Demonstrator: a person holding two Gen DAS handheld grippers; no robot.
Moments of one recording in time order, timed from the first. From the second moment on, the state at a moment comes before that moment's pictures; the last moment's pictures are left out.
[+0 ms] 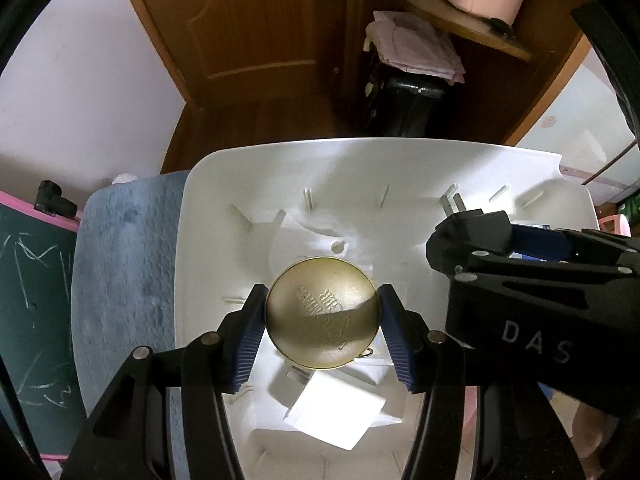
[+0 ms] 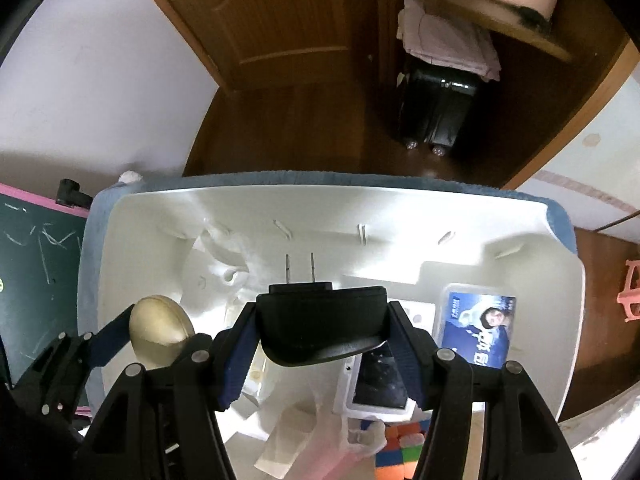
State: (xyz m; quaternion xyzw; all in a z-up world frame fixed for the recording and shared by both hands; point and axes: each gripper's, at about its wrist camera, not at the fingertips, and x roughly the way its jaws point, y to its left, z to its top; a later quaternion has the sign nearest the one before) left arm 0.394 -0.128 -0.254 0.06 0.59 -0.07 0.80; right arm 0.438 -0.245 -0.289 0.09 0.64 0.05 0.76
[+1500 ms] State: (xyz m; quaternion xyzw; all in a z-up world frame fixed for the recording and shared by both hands) left arm 0.198 -0.120 -0.135 0.13 0.49 -0.22 0.83; right arm 0.140 -0.266 -0.132 0.03 0.45 0.04 0.89
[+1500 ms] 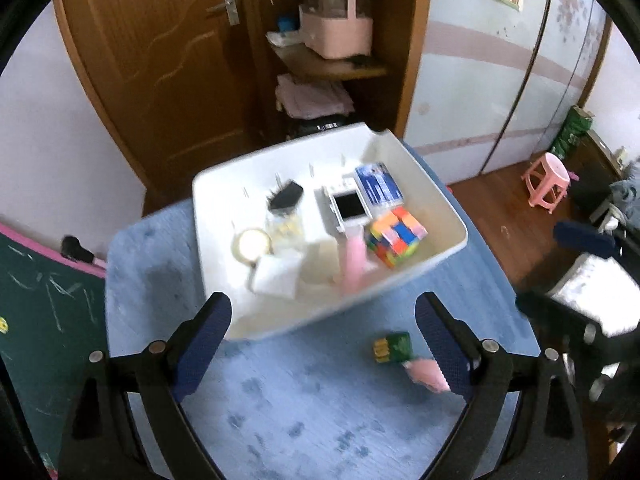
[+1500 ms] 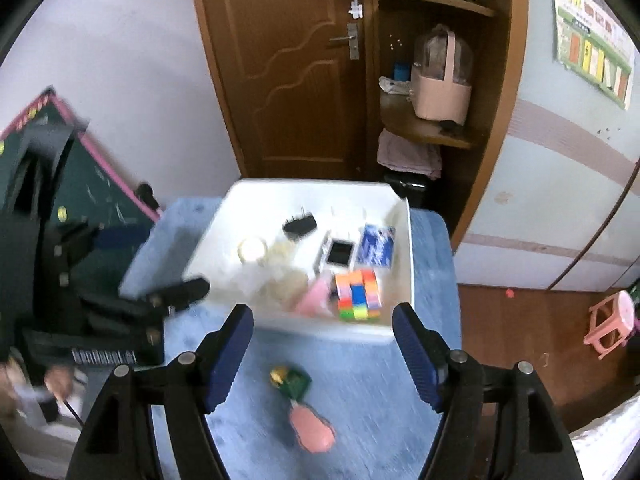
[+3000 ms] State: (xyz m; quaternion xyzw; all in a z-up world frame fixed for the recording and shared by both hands) left arm 0.179 -0.164 -0.314 0.08 0.65 -0.21 0.73; right arm 0.087 -0.232 -0.348 -0.02 0.54 0.10 0.83
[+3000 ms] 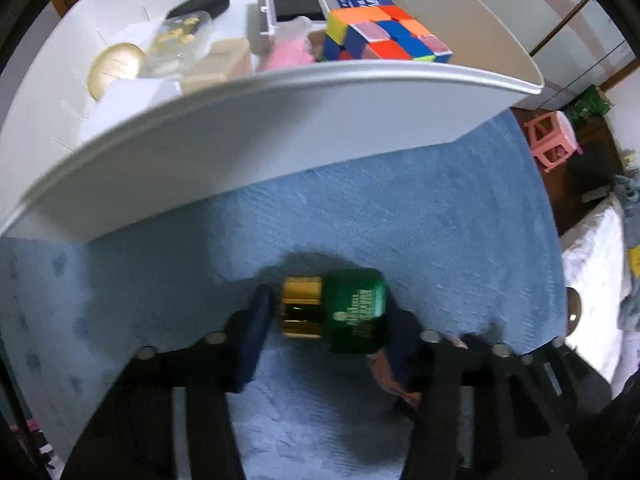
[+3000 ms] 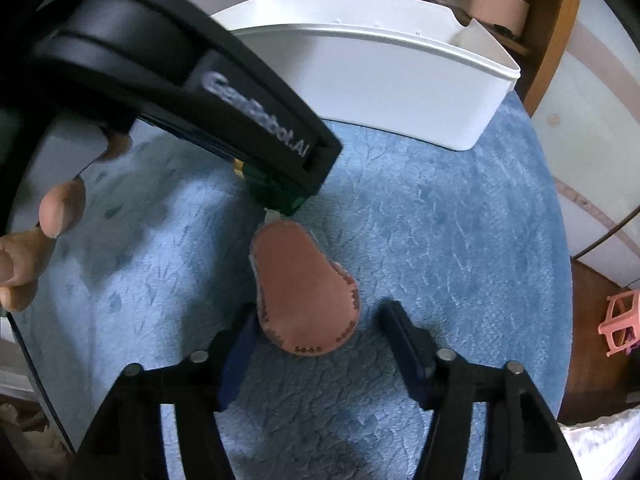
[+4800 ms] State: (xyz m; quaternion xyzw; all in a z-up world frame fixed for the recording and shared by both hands) left arm 0.301 -0.099 -0.067 0.10 0.48 -0.12 0.86; right arm 0.287 -0.259 -0.022 0.05 0.45 0.02 0.89
